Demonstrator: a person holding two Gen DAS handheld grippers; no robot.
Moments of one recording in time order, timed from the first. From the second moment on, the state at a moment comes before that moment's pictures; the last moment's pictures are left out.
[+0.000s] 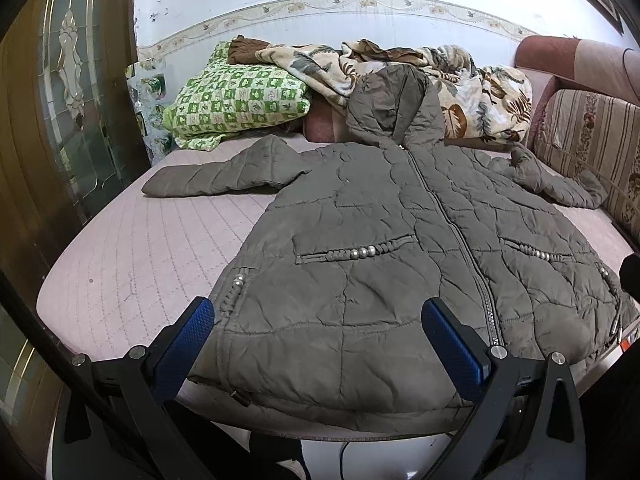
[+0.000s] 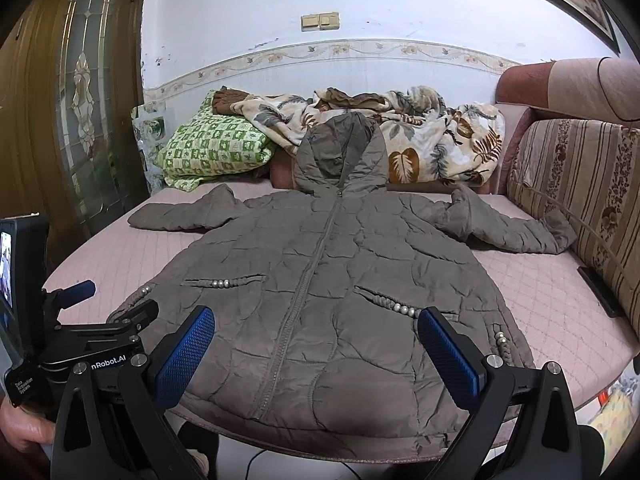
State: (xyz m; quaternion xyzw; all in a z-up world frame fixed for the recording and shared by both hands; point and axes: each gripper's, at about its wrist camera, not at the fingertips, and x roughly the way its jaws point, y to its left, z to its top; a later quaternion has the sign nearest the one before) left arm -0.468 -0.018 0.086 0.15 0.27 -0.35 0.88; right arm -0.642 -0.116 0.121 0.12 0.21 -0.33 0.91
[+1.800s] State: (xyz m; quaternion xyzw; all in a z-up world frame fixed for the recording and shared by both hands) left arm -0.502 -0.060 0.087 0.18 0.24 -0.39 0.87; right arm -0.670 -0.152 0.100 0.14 0.26 -0.43 0.86
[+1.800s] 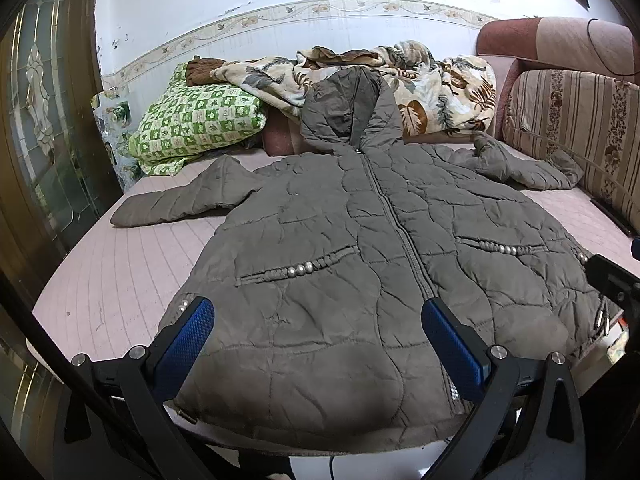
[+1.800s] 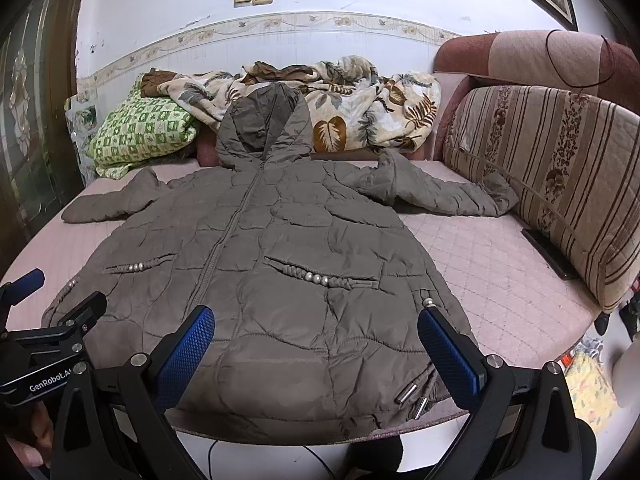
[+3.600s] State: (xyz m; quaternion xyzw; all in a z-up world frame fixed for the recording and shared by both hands) left arm -0.300 -0.215 0.065 0.19 0.33 -0.36 0.85; right arm -0.805 -0.675 0.049 0.40 0.15 -0.59 0.69
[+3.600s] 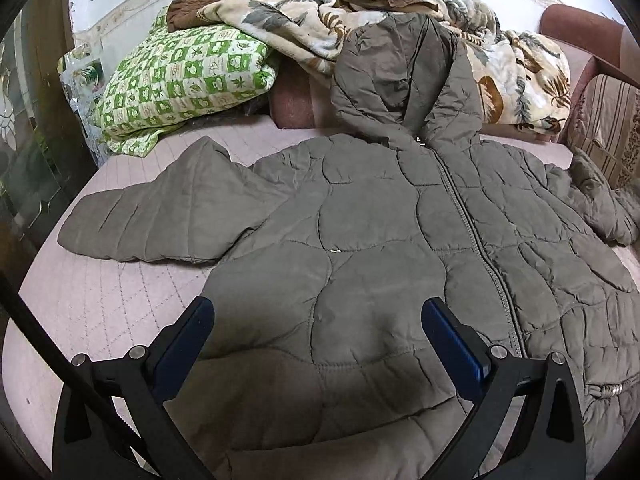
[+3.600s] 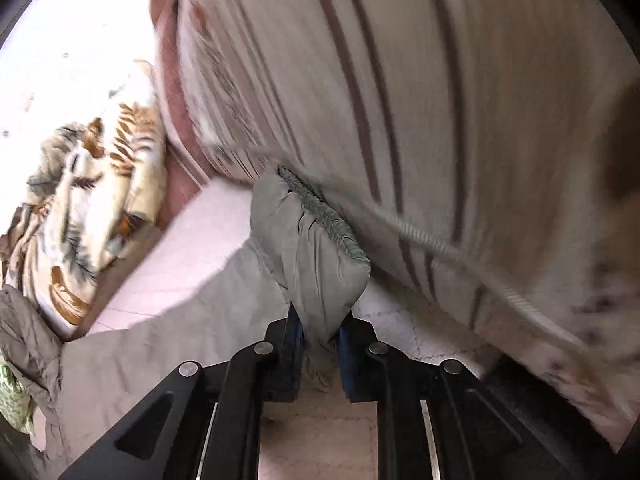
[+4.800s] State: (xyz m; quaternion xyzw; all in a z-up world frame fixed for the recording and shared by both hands) left arm -0.247 -0.132 0.078 0.13 0.36 -0.31 0.87; right arm -0.385 -0.363 0.168 0.18 0.31 -0.28 0.89
